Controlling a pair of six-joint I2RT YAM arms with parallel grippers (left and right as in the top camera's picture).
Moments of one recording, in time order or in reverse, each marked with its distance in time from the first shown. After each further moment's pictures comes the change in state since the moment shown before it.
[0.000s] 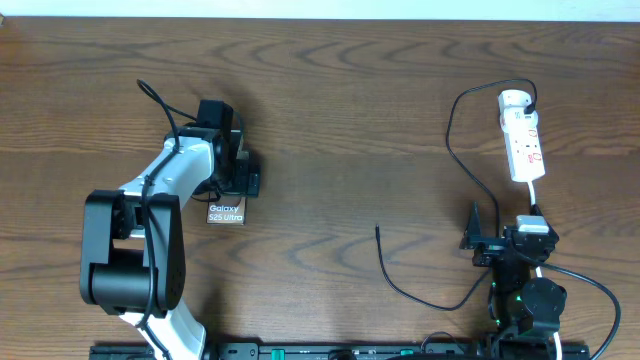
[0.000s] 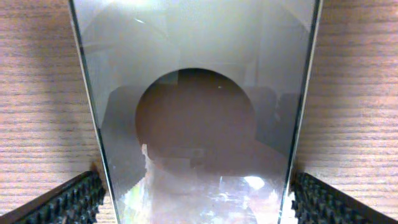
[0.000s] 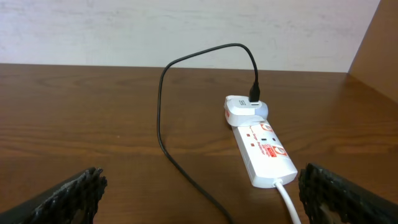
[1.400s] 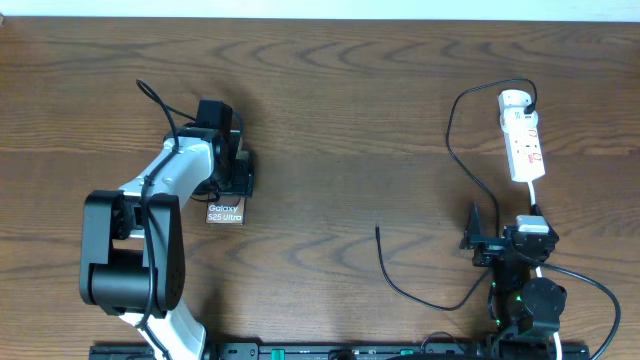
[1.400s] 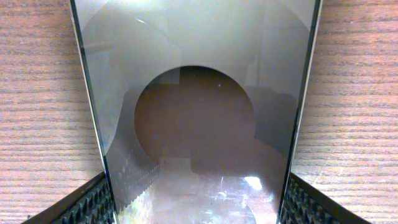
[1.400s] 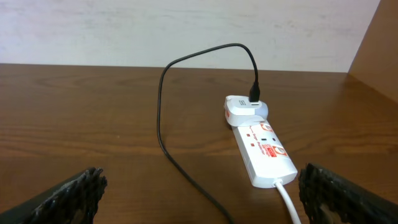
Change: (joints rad) left arm 0.000 -0.001 -0.002 0.000 -0.002 0.000; right arm 0.000 0.000 0.000 0.000 0.000 0.000
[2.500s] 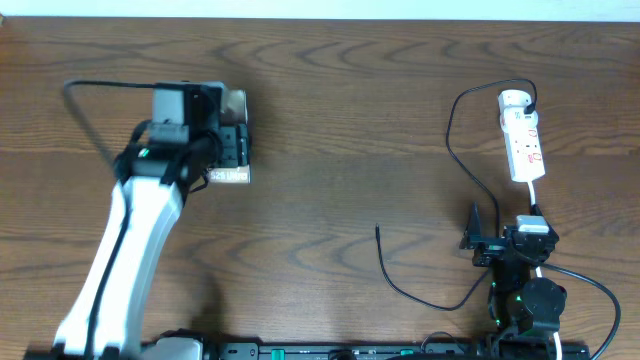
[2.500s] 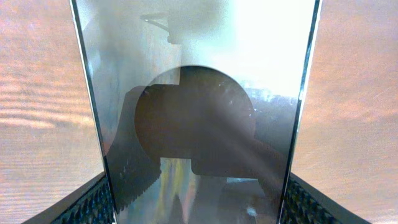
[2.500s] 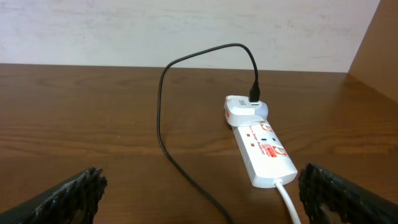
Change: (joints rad) left arm 0.000 -0.510 0.026 0.035 0.151 -0.111; right arm 0.000 0.000 0.000 0.000 0.000 0.000
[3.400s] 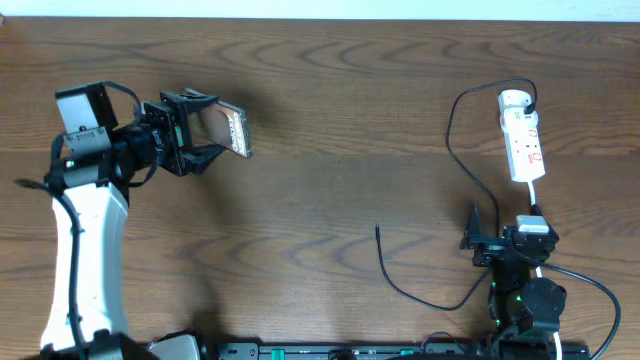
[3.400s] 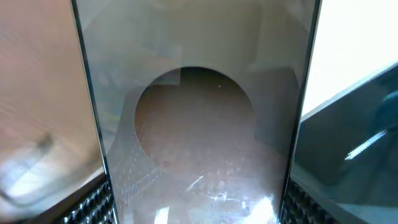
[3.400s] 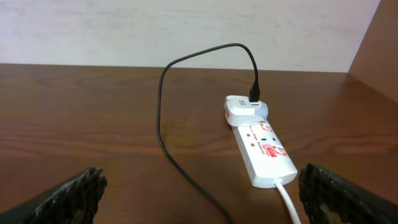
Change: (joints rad) left arm 0.339 0.041 0.001 0.066 0.819 -1.272; right arm 0.000 0.000 0.000 0.000 0.000 0.000
